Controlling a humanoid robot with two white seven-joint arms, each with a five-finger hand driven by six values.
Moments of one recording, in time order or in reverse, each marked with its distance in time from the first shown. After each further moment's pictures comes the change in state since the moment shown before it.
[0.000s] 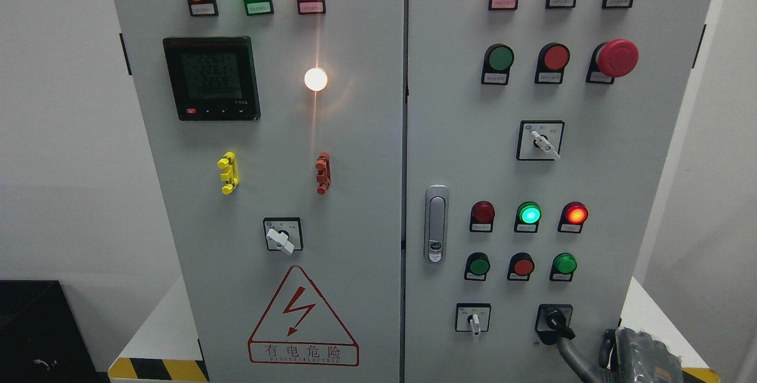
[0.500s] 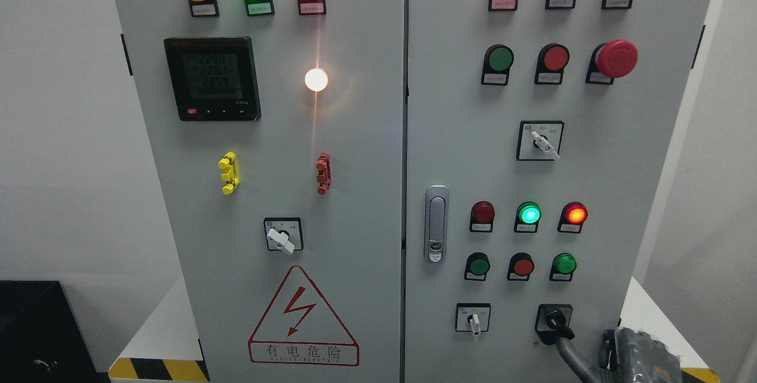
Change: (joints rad) left arm 0.000 0.000 0.000 0.000 0.000 0.000 0.000; right arm -0.016 -0.002 -0.008 0.014 0.004 -0.003 0.013
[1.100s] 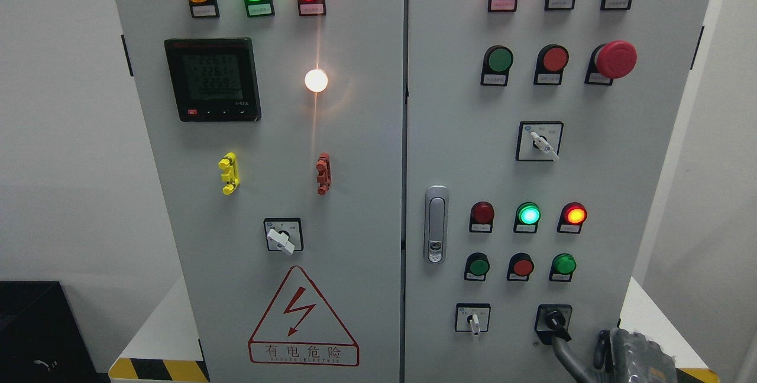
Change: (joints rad) left arm 0.000 0.000 0.000 0.000 0.000 0.000 0.000; right arm 0.006 0.001 0.010 0.000 0.006 0.000 0.001
